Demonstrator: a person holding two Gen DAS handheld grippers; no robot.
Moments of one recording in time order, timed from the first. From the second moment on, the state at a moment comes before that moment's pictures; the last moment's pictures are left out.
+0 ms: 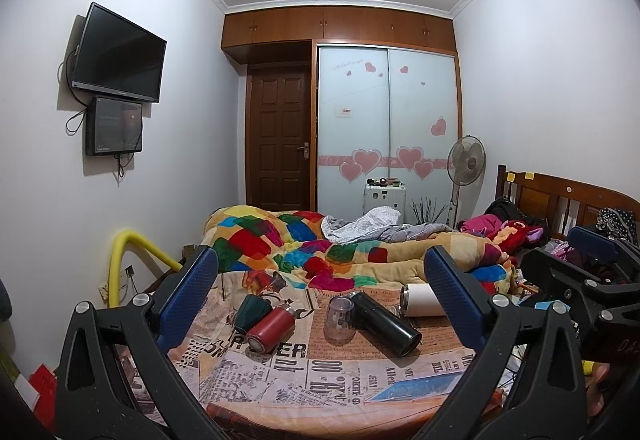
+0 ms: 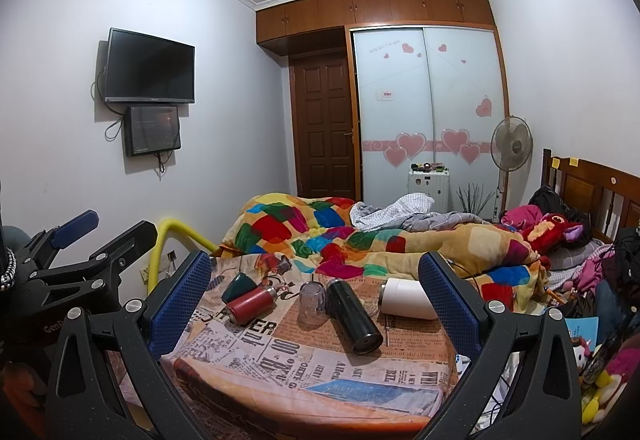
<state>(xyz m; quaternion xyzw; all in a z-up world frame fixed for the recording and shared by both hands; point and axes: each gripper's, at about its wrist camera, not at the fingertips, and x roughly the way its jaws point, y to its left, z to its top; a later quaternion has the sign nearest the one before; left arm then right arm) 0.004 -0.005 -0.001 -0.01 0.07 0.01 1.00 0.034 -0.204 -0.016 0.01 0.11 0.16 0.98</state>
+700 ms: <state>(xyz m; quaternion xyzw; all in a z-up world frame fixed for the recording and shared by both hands) 0.024 0.006 -0.014 -0.01 0.09 0.02 1.00 0.047 -0.195 -0.024 0.01 0.12 0.16 0.98</state>
